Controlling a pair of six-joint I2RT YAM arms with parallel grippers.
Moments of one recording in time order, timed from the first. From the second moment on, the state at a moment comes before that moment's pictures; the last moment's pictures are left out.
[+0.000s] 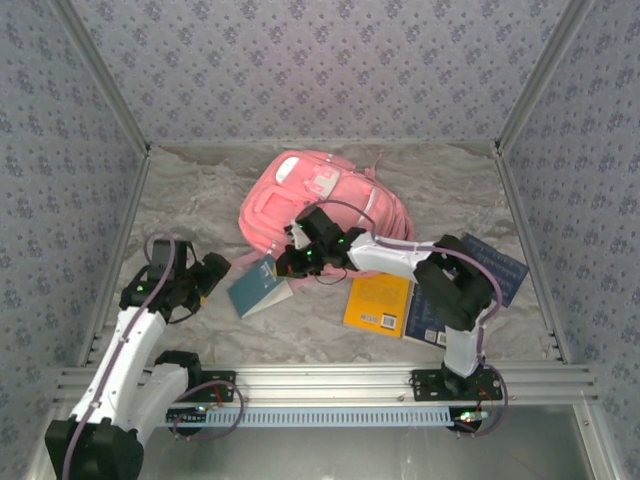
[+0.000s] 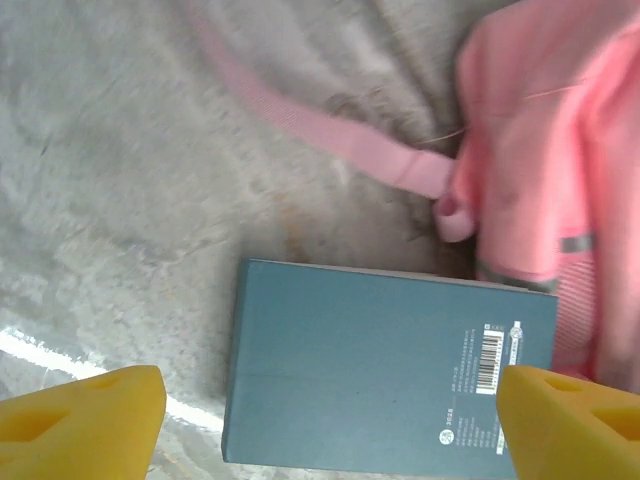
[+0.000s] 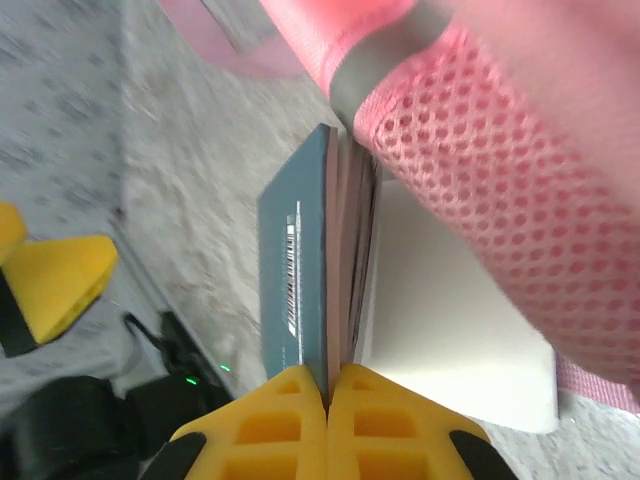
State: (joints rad) left arm -0.13 0.79 0.67 -0.82 0.17 -0.94; right arm 0.83 1.85 1.18 -0.11 -0.57 0.83
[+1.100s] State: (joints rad) left arm -0.33 1.05 0.86 -0.37 0.54 -1.03; right arm 0.59 1.55 0.79 0.76 -0.71 1.46
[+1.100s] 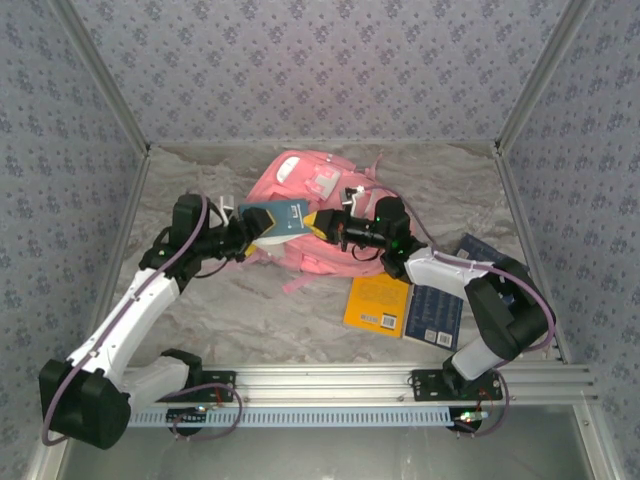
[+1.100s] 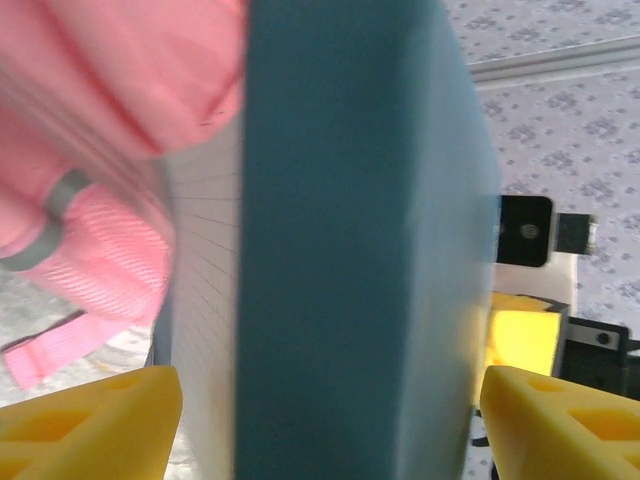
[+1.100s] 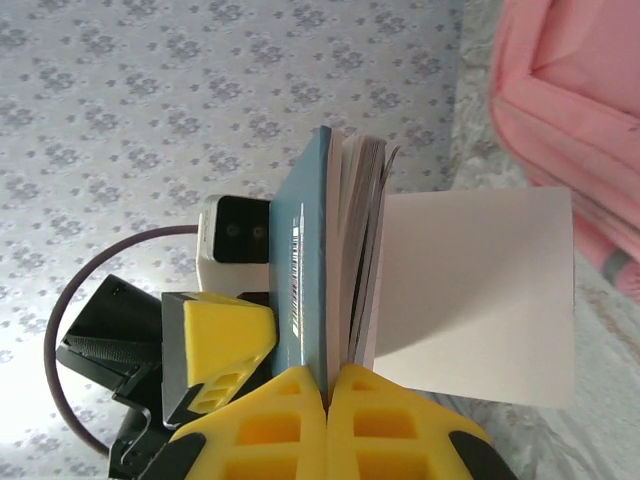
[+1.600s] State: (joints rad) left arm -0.33 1.02 0.95 -0.30 0.58 -1.03; right arm 0.59 1.35 0.79 0.56 -0.70 1.33
